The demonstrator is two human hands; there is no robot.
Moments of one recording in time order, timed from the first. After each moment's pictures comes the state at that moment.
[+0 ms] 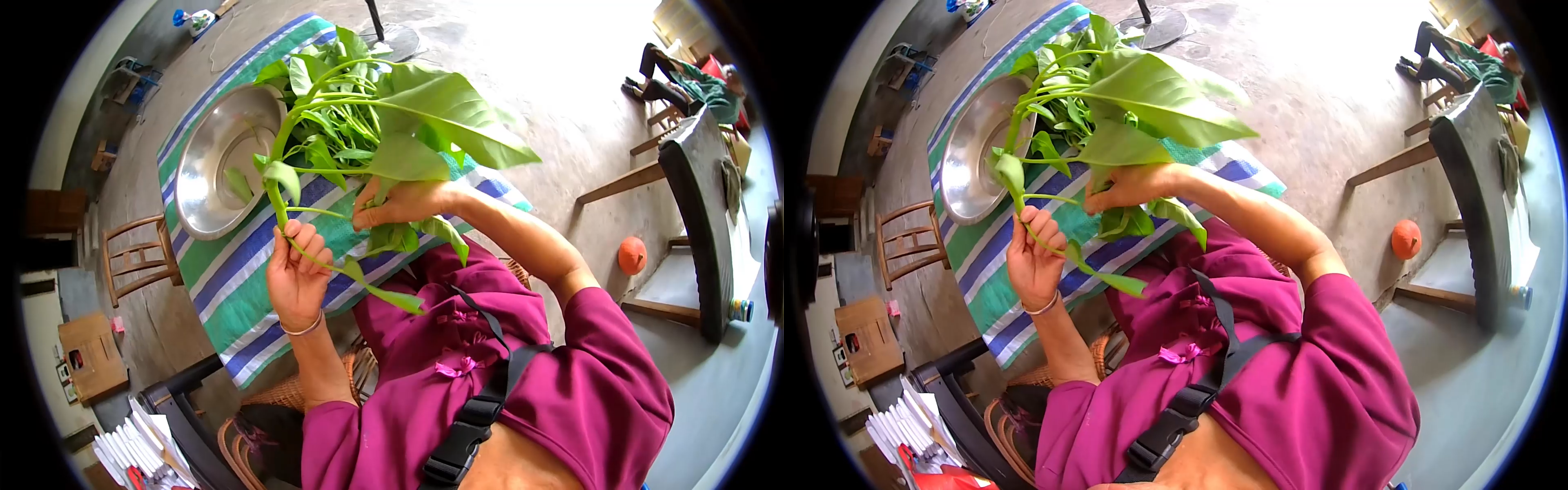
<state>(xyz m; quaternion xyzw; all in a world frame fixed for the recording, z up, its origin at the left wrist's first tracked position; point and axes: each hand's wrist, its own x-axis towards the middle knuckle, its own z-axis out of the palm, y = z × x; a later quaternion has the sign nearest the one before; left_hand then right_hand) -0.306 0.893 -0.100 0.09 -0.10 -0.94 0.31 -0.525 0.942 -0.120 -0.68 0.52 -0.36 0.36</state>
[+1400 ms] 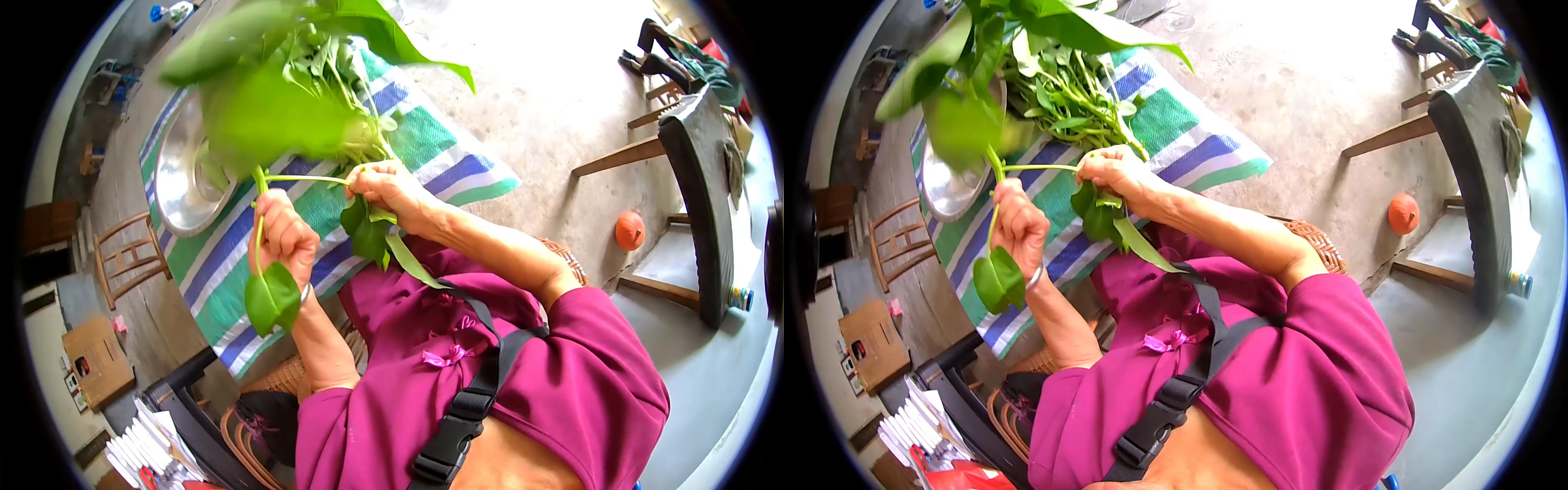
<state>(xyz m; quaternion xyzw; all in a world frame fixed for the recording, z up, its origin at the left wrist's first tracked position) -0.345 0.895 -0.092 0.00 0.13 -0.95 0.27 -0.500 0.967 -0.164 -0.18 0.39 -0.63 0.64</state>
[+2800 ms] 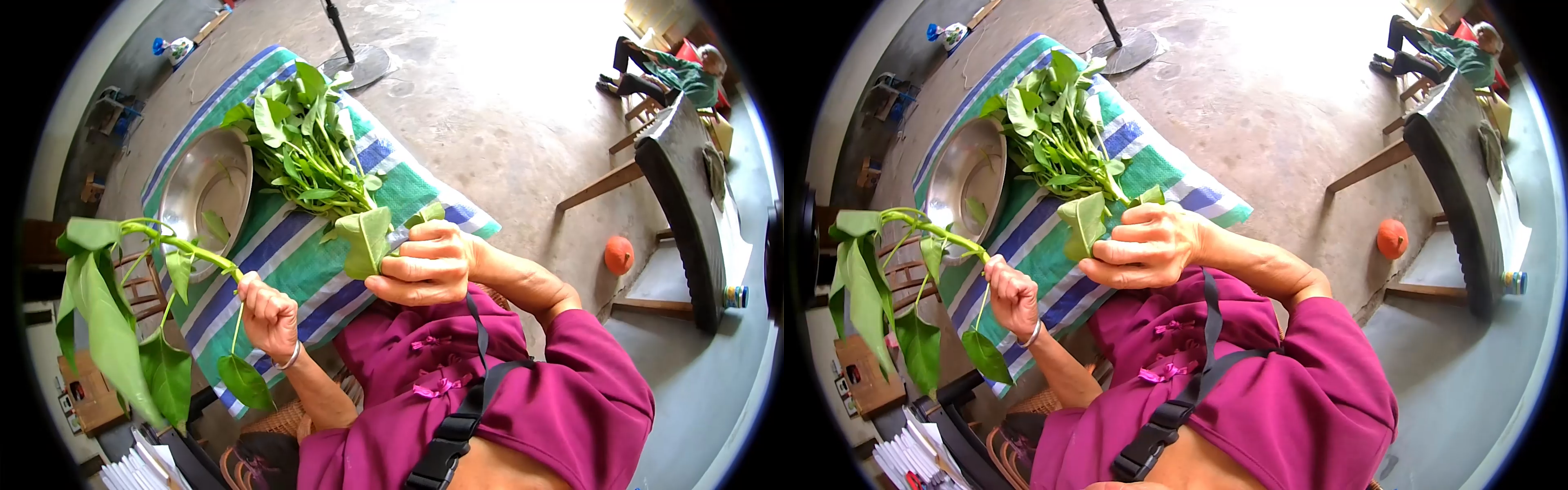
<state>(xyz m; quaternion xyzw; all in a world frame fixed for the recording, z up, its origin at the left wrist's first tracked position) -0.318 0.897 -0.102 -0.07 0.10 -0.93 0.35 -0.563 1.009 -0.096 -0.79 0.26 -0.48 -0.27</state>
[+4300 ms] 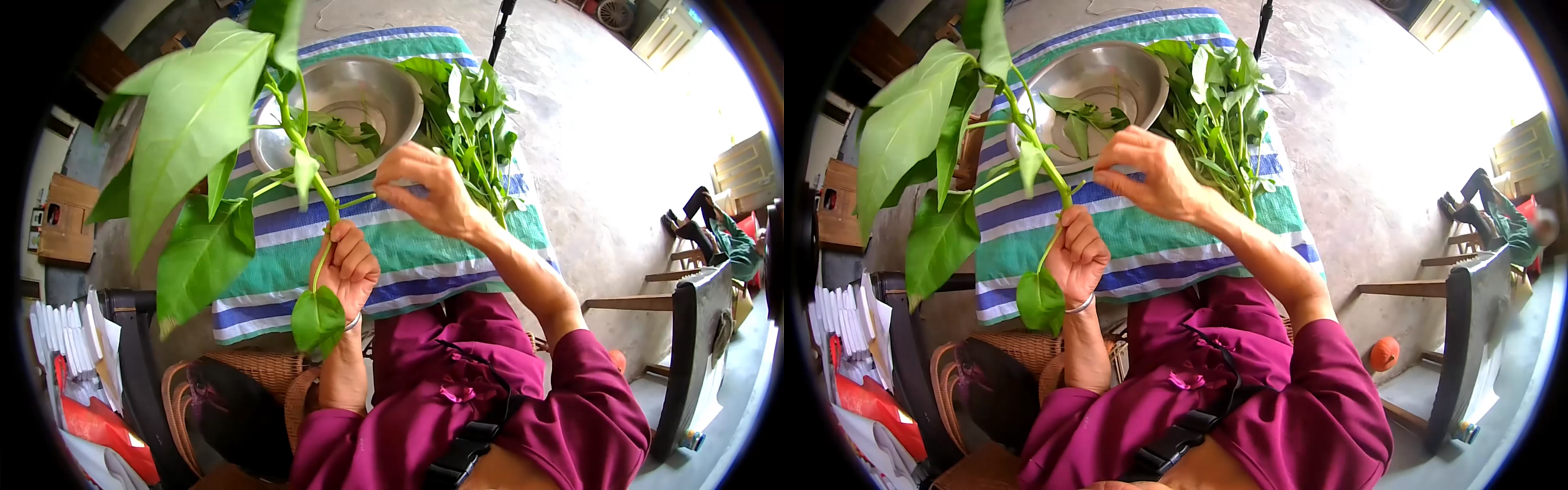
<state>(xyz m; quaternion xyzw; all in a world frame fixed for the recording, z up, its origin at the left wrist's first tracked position) -0.253 0.877 -0.111 -0.07 0.09 -0.90 0.41 -0.438 0.842 -0.074 -0.76 0.32 -0.54 0.16</state>
